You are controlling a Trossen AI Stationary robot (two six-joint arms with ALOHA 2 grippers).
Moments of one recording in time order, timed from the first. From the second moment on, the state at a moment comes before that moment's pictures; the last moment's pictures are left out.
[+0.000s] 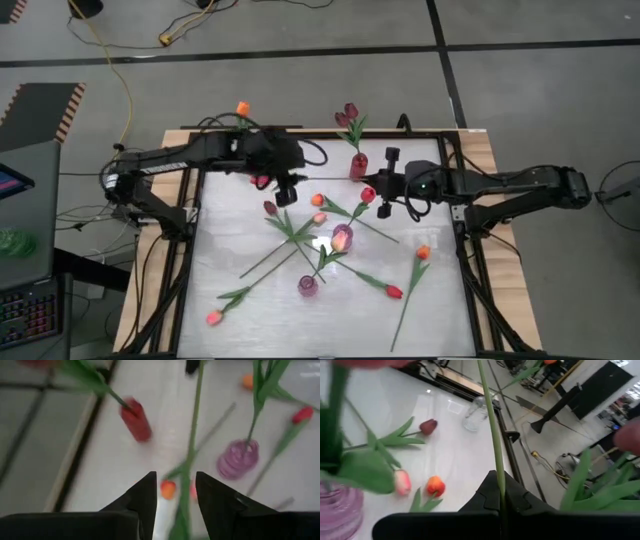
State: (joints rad) left arm 0.15 1.51 1.67 -0.94 -0.14 0.04; right arm -0.07 1.08 0.79 -0.05 0.31 -0.47
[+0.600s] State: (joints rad) left arm 0.06 1.24 1.70 -0.98 -0.23 -0.05; right arm -0.08 1.08 0.80 -0.05 0.37 -0.45
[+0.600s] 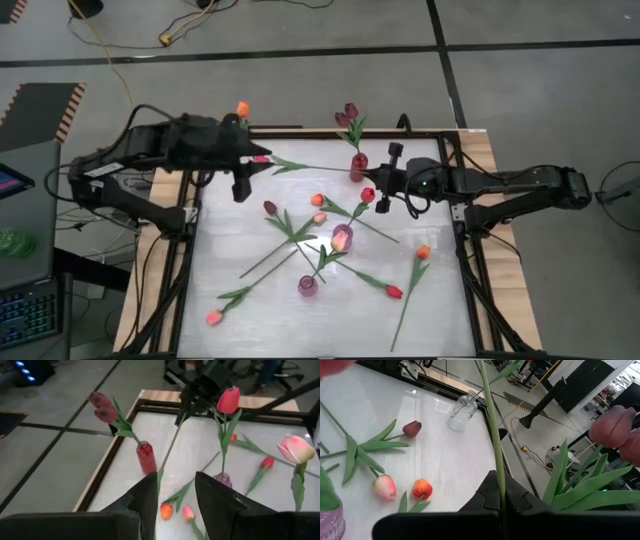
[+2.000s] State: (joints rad) left arm -0.07 1.32 0.44 0.88 -0.42 -0.34; right arm -0.08 1.08 0.80 -0.02 0.37 -0.43
